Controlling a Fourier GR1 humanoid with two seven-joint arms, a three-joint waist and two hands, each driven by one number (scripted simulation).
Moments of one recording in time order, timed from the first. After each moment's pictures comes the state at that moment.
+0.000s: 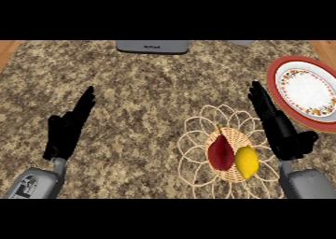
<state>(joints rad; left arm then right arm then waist) -0.18 0.37 -0.26 -1.45 0.15 0.21 0.14 -0.17 -0.30 0.20 -1.47 -0.19 -0.10 -0.09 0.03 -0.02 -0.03</state>
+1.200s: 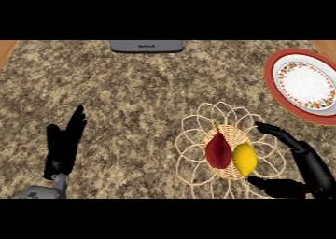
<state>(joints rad) -0.05 0.29 -0.20 -1.43 0.13 0.32 0.18 0.08 -0.48 0.22 -1.62 0.02 -0.06 -0.33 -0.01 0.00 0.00</state>
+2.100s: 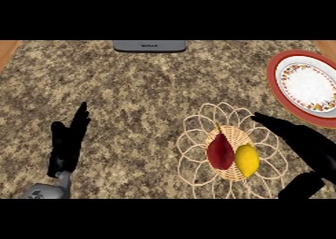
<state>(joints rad) -0.07 0.26 -0.20 -1.45 0.10 0.32 0.22 -0.12 -0.74 0.35 -1.81 0.26 0.31 0.29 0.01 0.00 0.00</state>
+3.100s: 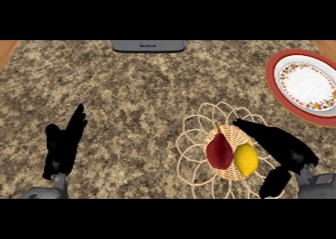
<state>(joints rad) -0.03 0.21 -0.10 -1.46 0.03 0.22 0.21 -0.15 -0.47 0.31 -1.67 0.50 0.54 0.32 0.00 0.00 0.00</state>
